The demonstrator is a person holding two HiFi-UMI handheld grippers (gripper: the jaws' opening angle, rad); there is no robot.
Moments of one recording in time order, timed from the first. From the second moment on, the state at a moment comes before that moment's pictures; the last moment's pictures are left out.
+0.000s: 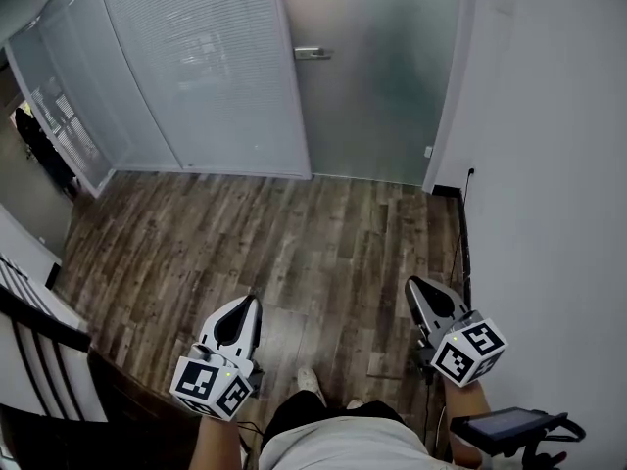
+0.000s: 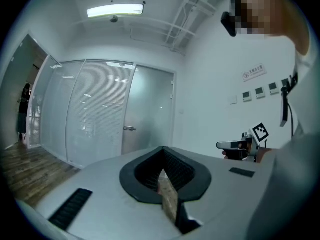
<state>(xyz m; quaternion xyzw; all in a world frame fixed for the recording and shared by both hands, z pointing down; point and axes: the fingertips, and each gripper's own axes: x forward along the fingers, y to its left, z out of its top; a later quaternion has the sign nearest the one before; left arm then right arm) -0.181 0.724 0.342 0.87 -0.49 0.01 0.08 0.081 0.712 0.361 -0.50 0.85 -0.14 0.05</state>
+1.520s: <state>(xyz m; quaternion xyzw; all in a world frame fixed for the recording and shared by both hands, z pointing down) -0.240 0.354 0.346 0.89 -0.46 -0.01 0.08 0.026 0.387 0.360 -0.53 0.84 -0.13 0.03</state>
